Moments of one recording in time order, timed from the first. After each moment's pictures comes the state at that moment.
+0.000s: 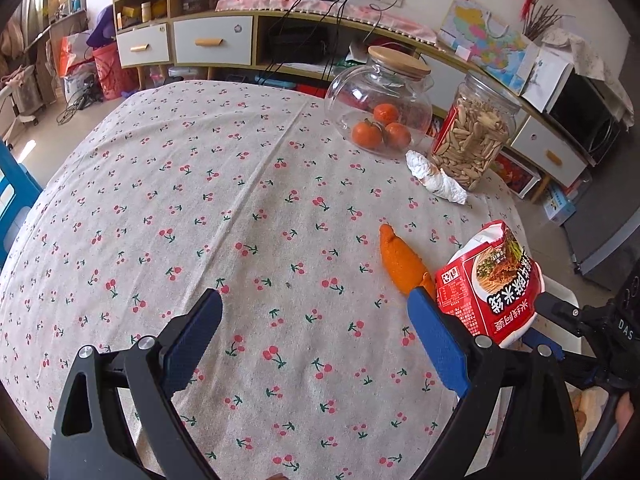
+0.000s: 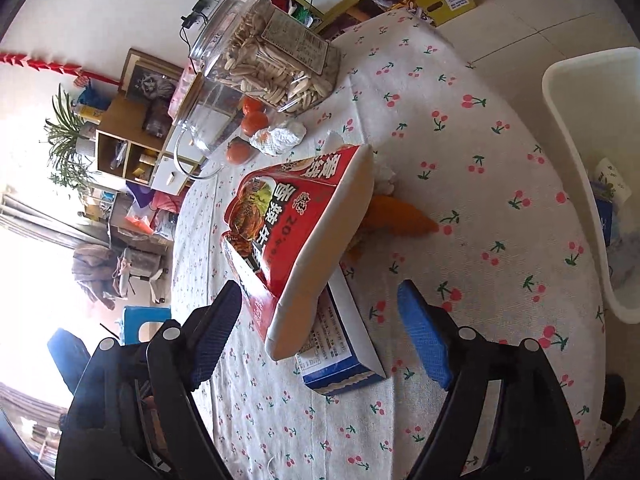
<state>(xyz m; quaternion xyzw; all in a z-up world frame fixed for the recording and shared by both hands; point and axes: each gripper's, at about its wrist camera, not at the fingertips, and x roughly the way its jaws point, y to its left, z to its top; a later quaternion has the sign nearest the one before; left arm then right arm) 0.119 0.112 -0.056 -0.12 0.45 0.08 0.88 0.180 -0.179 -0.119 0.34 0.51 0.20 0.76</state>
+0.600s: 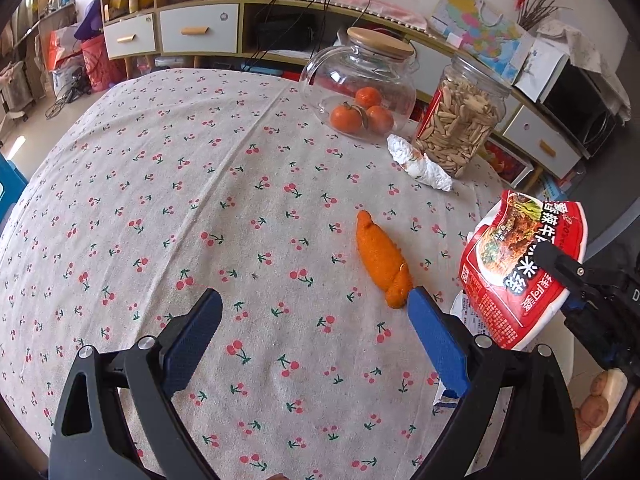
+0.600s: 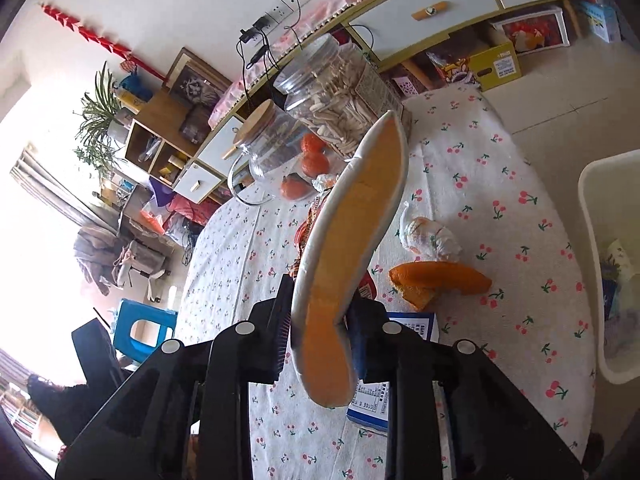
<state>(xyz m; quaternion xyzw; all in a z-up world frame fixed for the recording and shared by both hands) 0.132 0.088 -0.063 -0.13 0.47 0.06 0.87 0.184 -0.155 -0.054 0.28 0.44 0.22 0.83</state>
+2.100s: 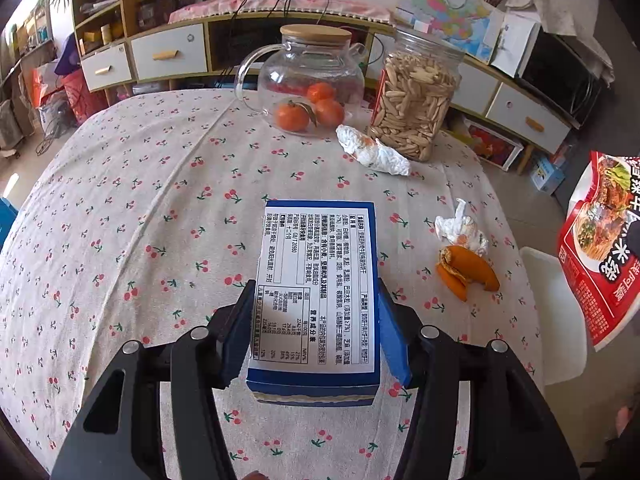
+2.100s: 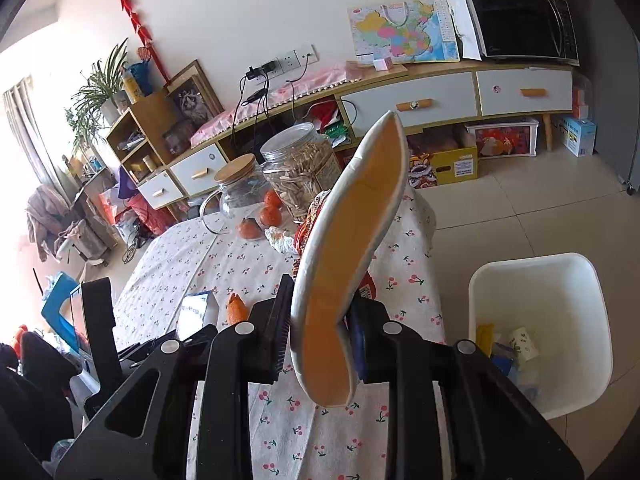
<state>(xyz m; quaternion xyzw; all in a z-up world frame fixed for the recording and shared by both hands) 0.144 0.037 -0.068 -0.08 0.45 0.05 0.89 0.136 -0.218 -0.009 0.13 0.35 0.16 0.91</state>
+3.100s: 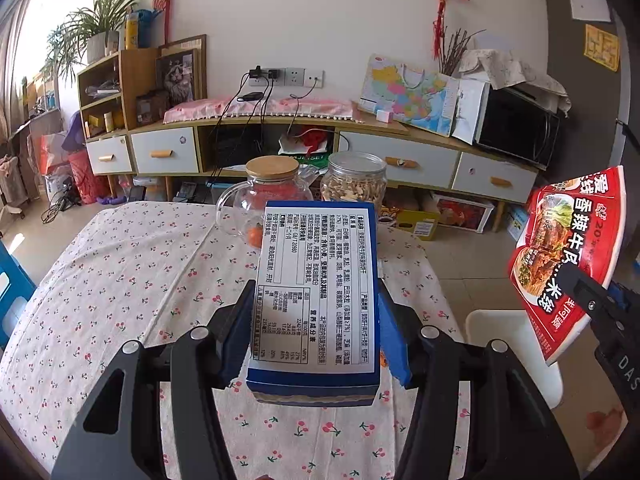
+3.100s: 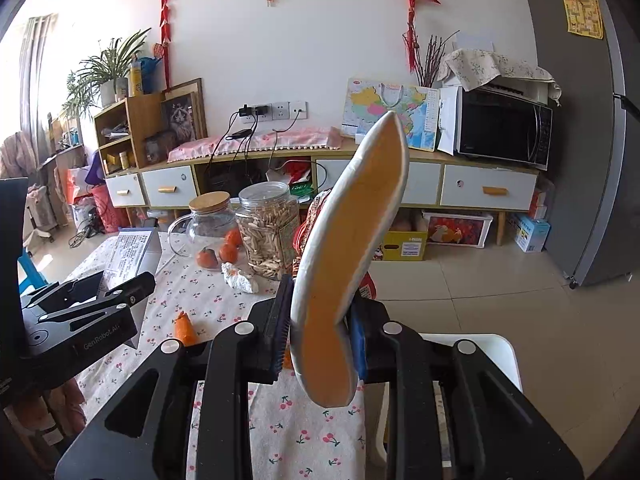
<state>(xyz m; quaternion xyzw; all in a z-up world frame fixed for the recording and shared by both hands) 0.108 -0.024 0.017 -0.04 0.30 0.03 0.95 0.094 -0.229 0.033 0.00 0.24 0.08 0.97</state>
